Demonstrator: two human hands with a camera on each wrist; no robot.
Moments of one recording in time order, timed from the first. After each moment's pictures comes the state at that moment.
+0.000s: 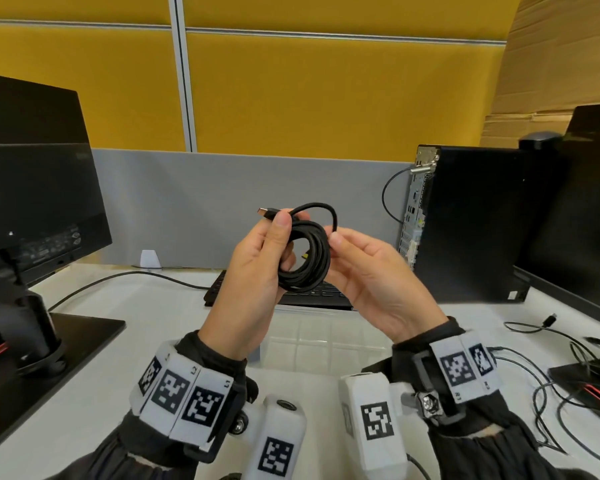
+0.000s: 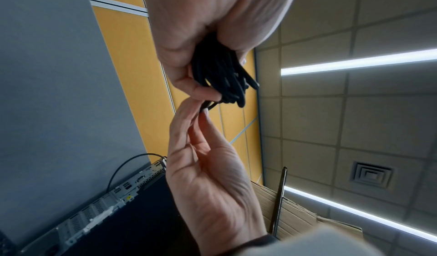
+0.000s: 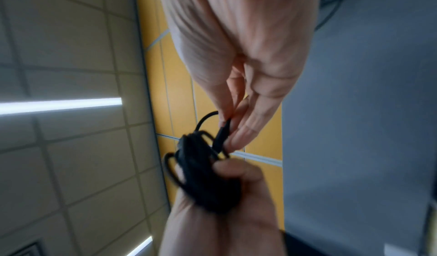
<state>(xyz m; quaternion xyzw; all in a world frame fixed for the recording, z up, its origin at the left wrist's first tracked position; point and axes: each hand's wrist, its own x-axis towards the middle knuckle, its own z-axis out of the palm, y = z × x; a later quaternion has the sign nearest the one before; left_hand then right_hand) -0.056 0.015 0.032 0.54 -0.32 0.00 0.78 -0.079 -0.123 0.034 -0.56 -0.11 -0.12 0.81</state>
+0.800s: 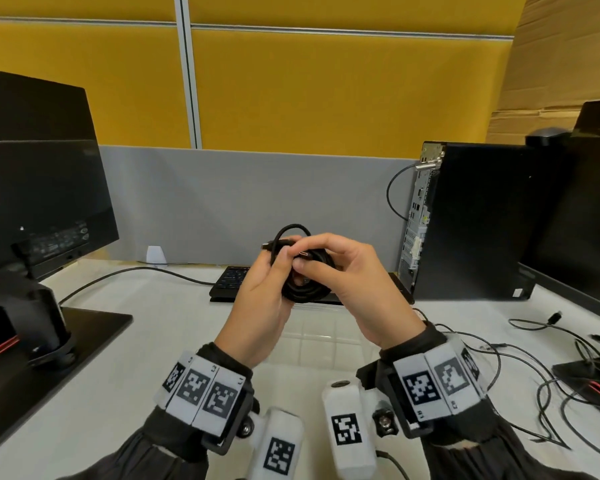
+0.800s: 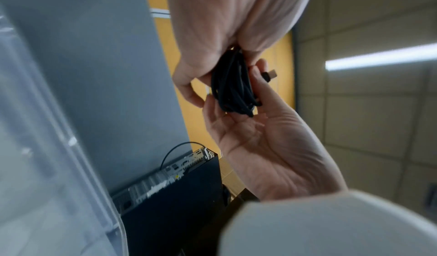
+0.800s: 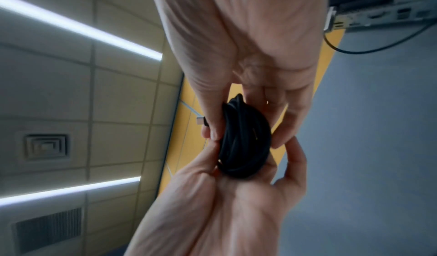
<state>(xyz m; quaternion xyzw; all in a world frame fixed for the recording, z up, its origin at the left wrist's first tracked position) -0.041 0.012 -0.004 0.50 -0.27 -0.06 0.82 -0.081 -0.105 0.022 -0.71 -0.16 -0.18 0.66</state>
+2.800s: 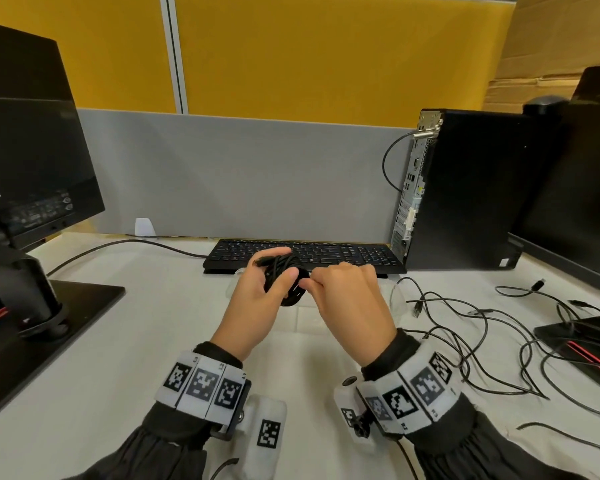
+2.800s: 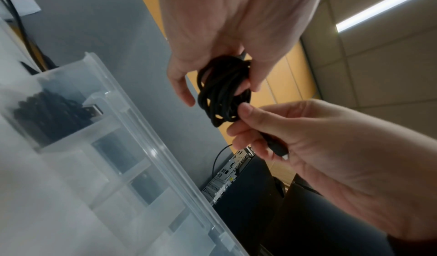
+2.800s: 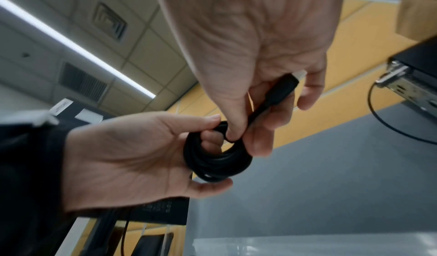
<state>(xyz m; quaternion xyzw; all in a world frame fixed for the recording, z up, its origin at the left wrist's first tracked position) -0.030 0.026 -0.056 0.64 -0.28 0.02 0.71 -0.078 -0.096 -0.035 -0.95 -0.03 -0.31 0.03</state>
